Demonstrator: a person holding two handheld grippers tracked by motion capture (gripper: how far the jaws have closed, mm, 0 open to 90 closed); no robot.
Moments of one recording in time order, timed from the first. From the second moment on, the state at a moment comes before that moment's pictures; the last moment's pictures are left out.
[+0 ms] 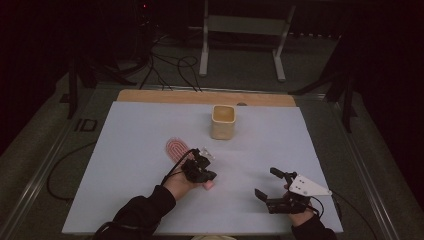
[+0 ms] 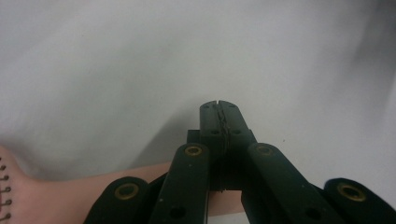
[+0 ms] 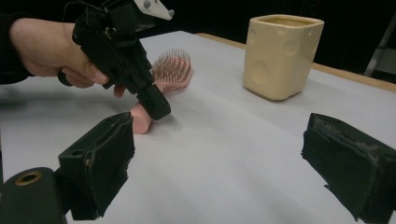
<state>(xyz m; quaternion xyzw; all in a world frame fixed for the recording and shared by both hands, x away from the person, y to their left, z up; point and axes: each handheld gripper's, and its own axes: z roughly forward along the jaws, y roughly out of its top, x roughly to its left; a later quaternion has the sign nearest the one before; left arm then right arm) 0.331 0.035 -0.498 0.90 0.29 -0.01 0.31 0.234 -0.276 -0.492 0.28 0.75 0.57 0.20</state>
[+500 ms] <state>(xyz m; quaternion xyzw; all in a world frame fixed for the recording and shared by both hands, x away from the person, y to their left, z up) 0.316 0.055 -0.500 0.91 0.30 -0.01 0.30 0.234 -0.277 -0.492 0.28 0.74 0.57 0.20</state>
